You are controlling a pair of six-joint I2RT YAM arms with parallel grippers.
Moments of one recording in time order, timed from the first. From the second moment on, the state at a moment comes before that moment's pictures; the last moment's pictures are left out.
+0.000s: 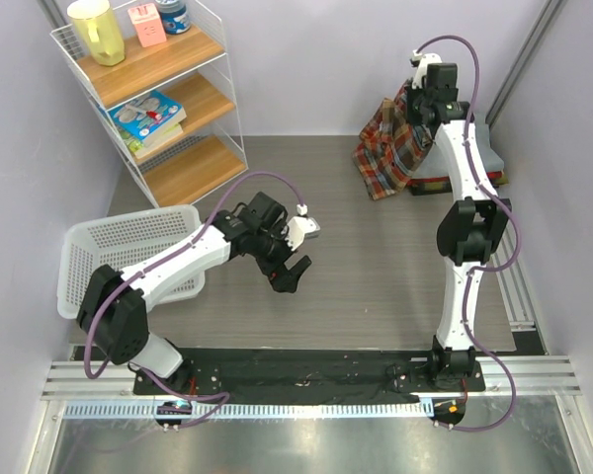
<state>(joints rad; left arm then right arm) -0.70 1.51 1.17 -0.72 0.40 0.27 0.04 2.25 2.35 -0.60 -0.04 -0.06</state>
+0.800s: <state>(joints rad) -0.70 1.48 1.10 -0.70 0.36 0.23 0.07 2.07 2.40 -0.68 0.01 -0.13</state>
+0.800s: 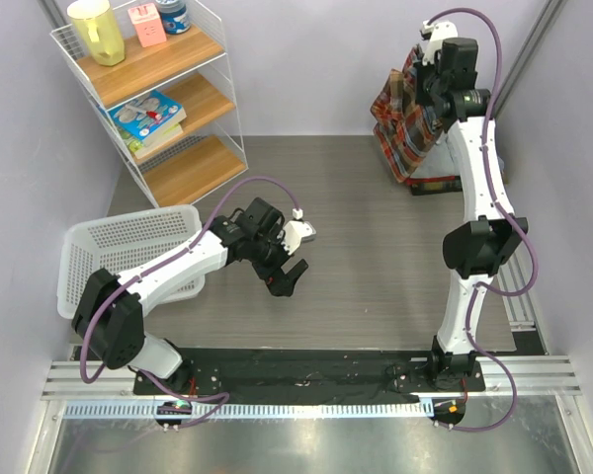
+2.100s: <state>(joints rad) -0.70 1.48 1.10 -0.72 0.36 0.23 -0.21 2.19 2.39 -0.53 -0.21 -0.28</state>
